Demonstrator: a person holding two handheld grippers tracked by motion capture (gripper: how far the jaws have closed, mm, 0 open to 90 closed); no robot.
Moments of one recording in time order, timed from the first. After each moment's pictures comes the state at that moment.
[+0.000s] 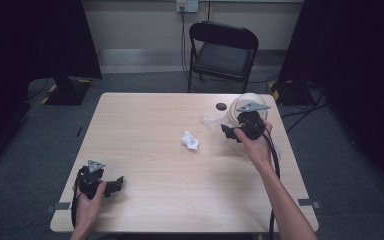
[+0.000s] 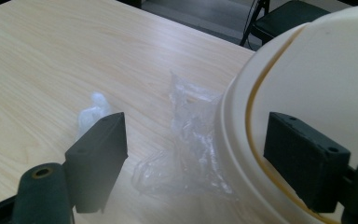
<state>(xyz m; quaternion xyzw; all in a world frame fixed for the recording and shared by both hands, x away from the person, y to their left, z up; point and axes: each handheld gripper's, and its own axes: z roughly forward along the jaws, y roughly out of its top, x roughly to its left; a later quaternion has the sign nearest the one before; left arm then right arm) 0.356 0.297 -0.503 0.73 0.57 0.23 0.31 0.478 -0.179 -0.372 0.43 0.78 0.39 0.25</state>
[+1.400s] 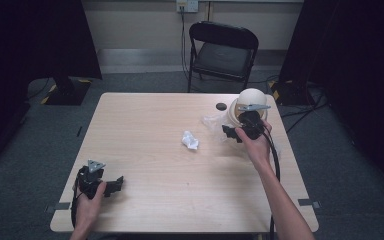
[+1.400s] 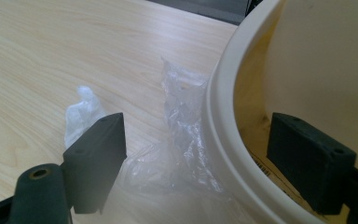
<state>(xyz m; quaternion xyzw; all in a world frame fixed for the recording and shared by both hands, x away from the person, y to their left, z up) 0.356 0.297 -0.503 0.73 0.57 0.23 0.31 0.490 -0.186 -0.388 0.46 0.77 0.38 0.22</state>
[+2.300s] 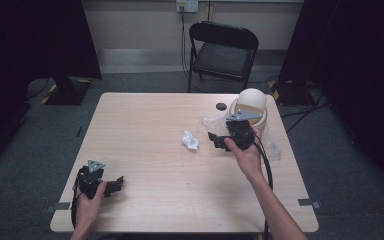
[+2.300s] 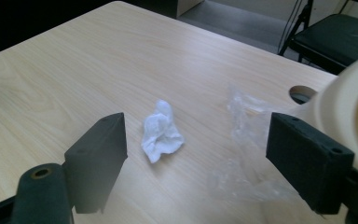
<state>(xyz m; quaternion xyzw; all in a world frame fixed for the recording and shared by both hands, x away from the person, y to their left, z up) 0.356 0.297 -0.503 0.73 0.57 0.23 0.31 0.446 -0.145 -0.373 0.39 0.78 0.44 0.21</state>
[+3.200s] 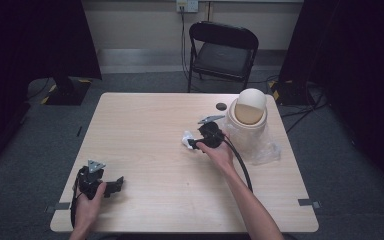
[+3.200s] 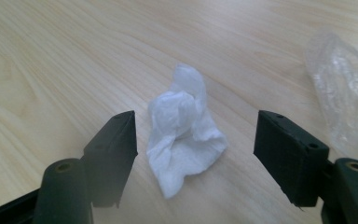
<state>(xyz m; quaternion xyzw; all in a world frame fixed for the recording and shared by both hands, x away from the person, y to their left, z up) 0.355 0.298 -0.503 0.73 0.57 0.23 0.31 0.511 -0.081 -0.459 0.40 0.83 0.38 0.14</state>
